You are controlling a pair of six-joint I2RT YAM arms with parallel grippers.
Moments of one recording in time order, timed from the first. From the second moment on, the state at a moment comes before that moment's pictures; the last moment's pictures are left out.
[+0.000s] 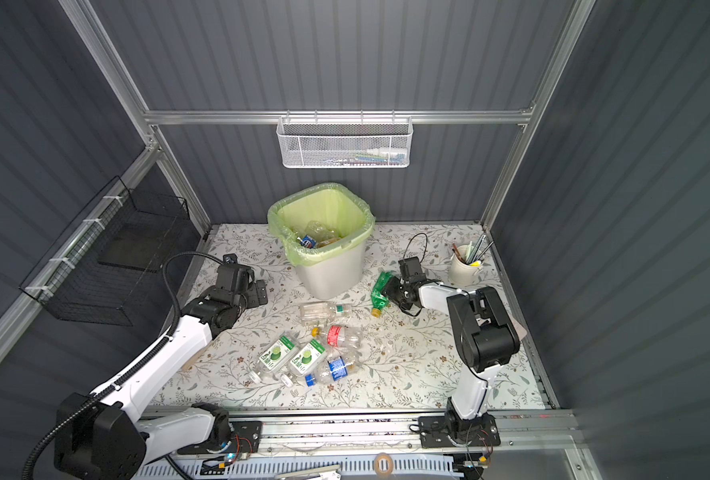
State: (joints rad) left arm -0.33 1.19 0.89 -0.51 -0.43 -0.33; right arm 0.28 1.81 0.97 -0.10 -0.22 0.81
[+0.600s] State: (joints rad) left arm -0.33 1.20 0.89 -0.50 -0.43 -0.33; right arm 0.33 1.74 1.02 -0.23 -0.07 0.81
